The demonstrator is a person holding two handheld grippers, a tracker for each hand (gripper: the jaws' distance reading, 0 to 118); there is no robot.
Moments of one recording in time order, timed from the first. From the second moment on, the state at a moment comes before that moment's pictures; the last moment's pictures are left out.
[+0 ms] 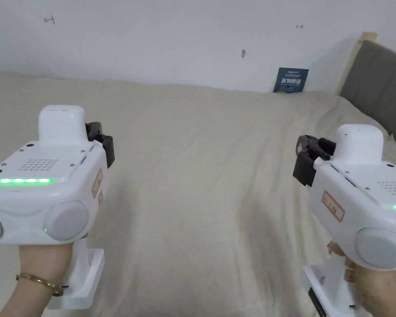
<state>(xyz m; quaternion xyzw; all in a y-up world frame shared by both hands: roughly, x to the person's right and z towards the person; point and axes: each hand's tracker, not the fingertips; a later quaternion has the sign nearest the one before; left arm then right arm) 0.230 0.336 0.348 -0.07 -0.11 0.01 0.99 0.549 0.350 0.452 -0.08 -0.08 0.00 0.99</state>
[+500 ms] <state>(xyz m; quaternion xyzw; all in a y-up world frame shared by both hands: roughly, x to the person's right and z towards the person) 0.213 0.288 0.364 -0.11 -0.11 0.00 0.99 0.545 0.316 0.461 -0.11 -0.08 -0.02 0.99</state>
